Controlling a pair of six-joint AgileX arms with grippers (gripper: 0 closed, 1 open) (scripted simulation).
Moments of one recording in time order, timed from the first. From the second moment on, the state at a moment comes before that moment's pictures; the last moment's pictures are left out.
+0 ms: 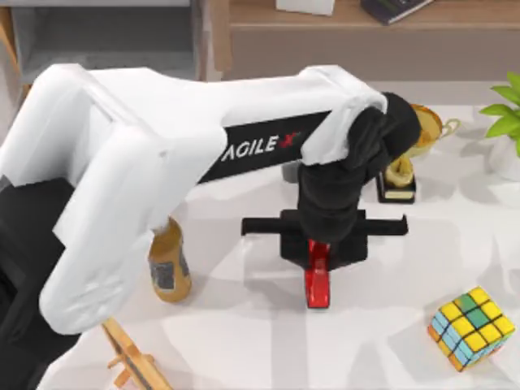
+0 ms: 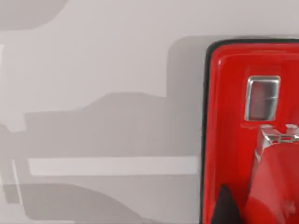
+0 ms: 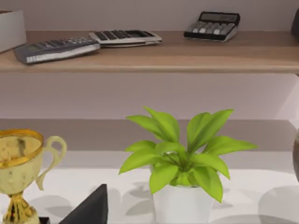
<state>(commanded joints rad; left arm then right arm) -0.86 2.33 1.85 -1.09 0.00 -0.81 0.00 0.00 0.00 0.00 0.00 0.00</state>
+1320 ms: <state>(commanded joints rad) -0.33 2.15 2.26 -1.30 -0.13 -0.20 0.00 0.00 0.00 0.00 0.00 0.00</state>
